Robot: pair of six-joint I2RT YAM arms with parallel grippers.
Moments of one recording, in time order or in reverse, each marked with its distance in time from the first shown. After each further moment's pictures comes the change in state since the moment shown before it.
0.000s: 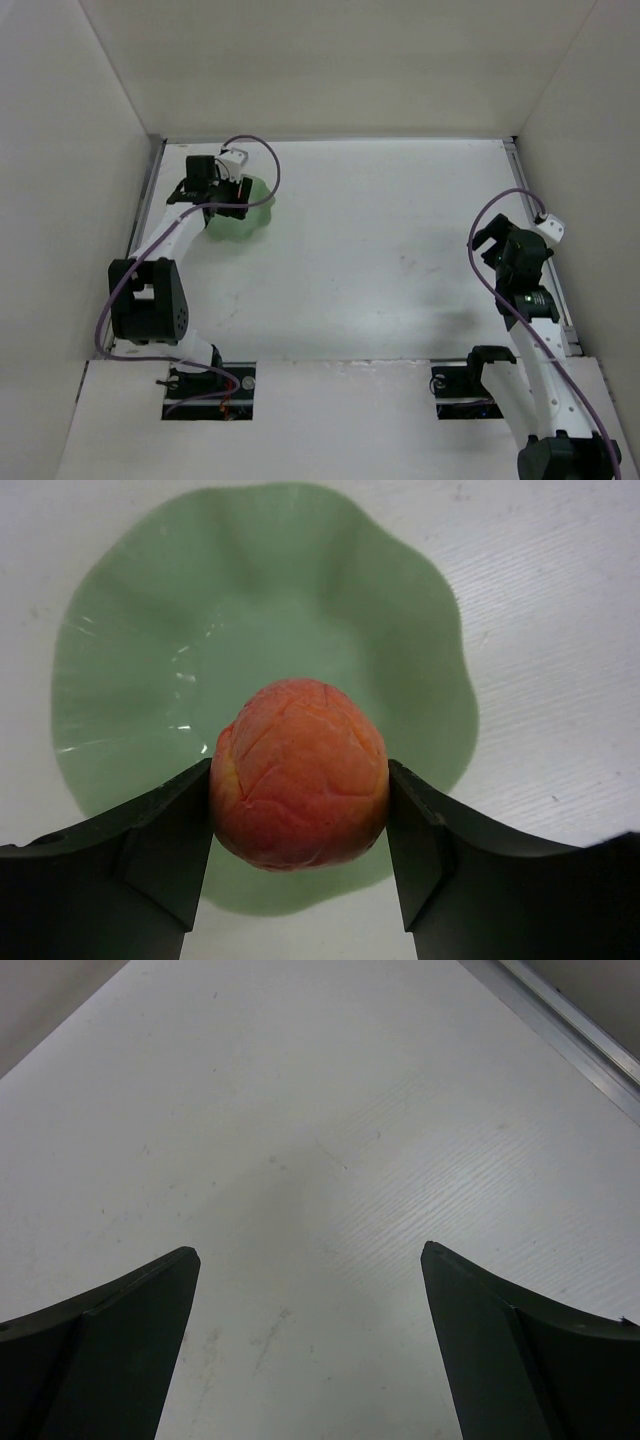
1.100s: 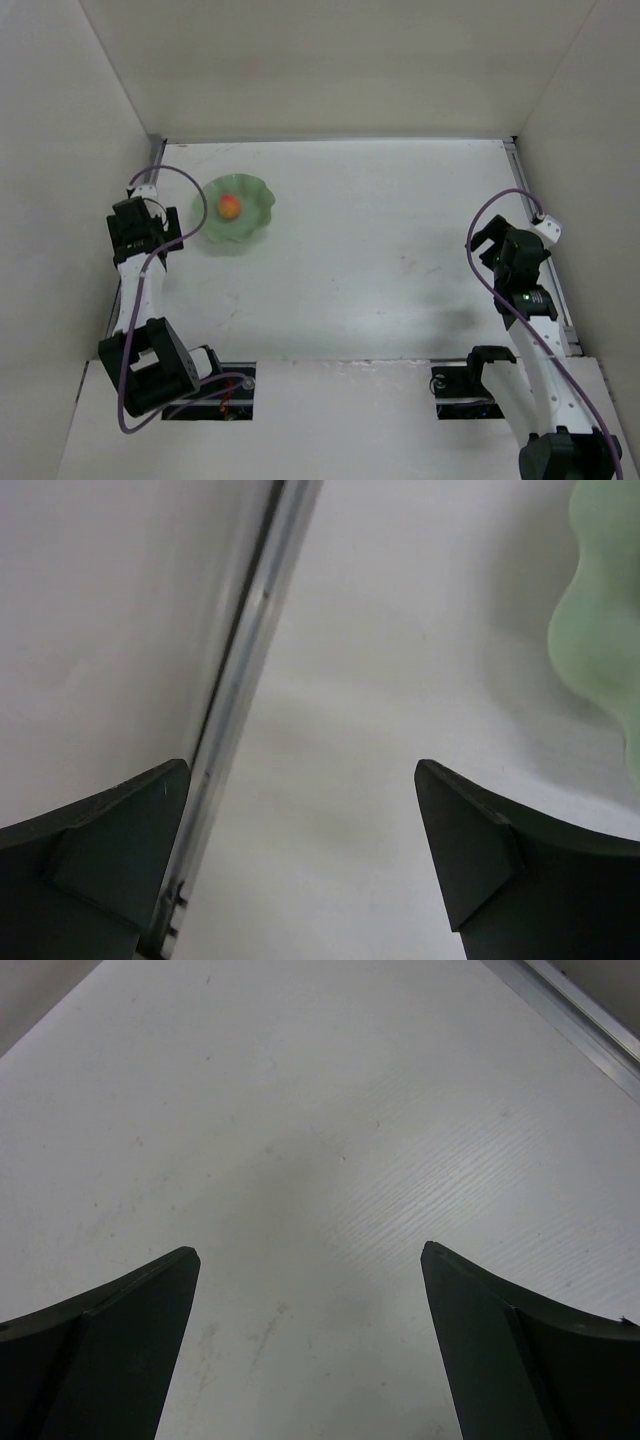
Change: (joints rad) left arm 0.426 -0.328 -0.297 0.043 -0.330 -0.035; right arm 0.006 0.017 -0.013 0.006 0.000 0.011
